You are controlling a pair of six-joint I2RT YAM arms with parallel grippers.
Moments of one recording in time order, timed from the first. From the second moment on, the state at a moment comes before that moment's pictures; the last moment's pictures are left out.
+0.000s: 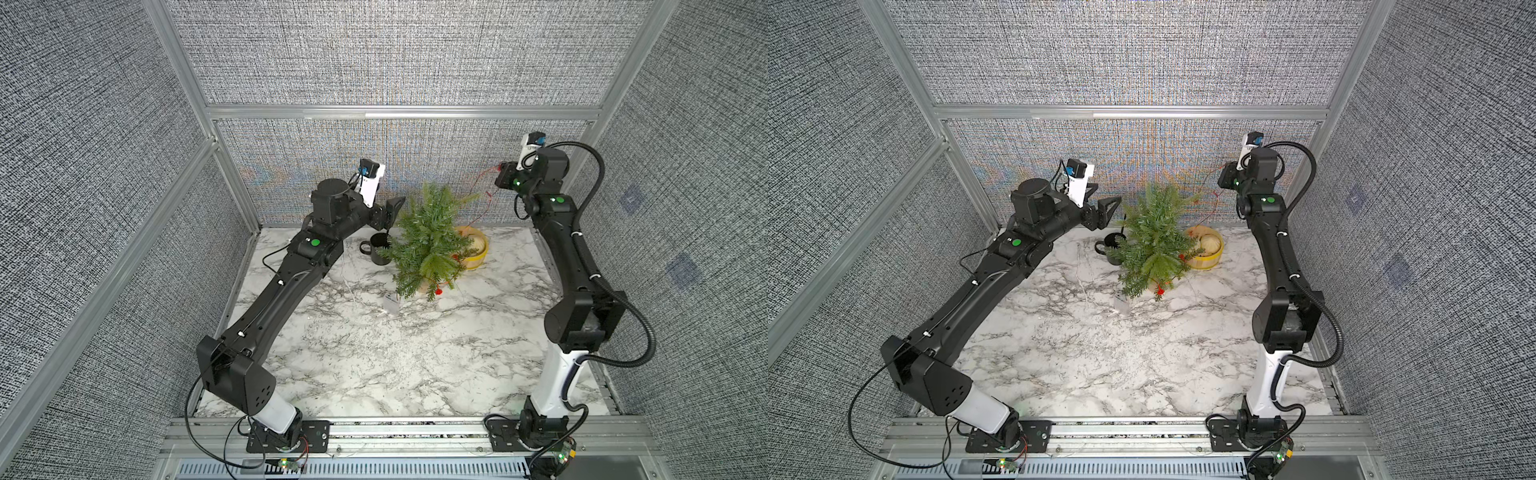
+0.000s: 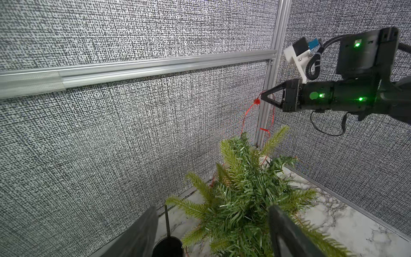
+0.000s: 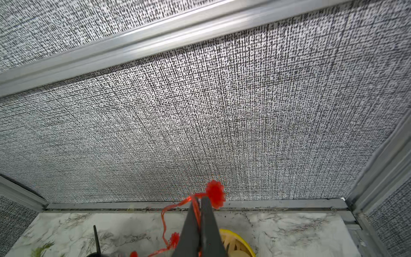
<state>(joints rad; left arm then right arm) -0.50 1.57 1.64 -0.16 0.26 0.02 0.01 1.96 2.12 -0.33 -0.12 0.20</state>
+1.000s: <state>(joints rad) -0.50 1.42 1.53 -0.16 0.26 0.02 0.04 1.80 2.11 -0.49 0.06 0.03</state>
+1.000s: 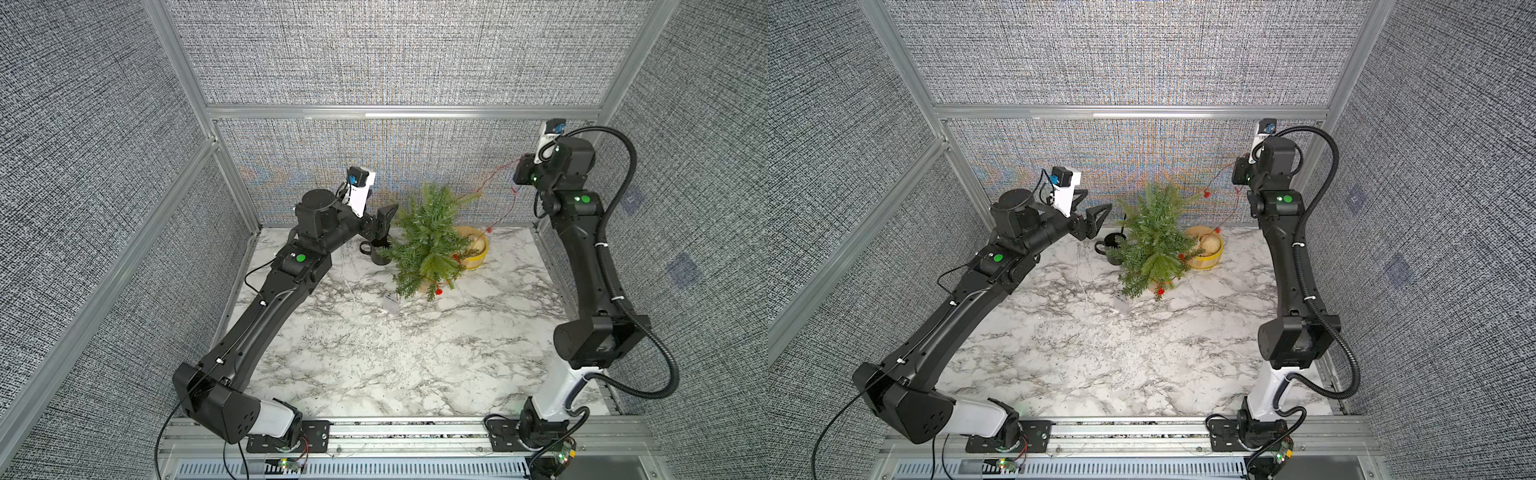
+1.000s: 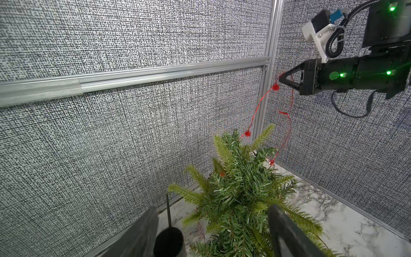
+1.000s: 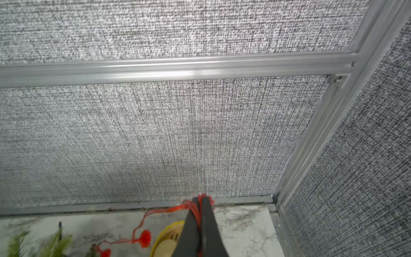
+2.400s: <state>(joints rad) -0.50 1.23 1.37 -0.16 0.27 0.00 0.11 1.73 2.34 -0.62 0.68 -0.35</state>
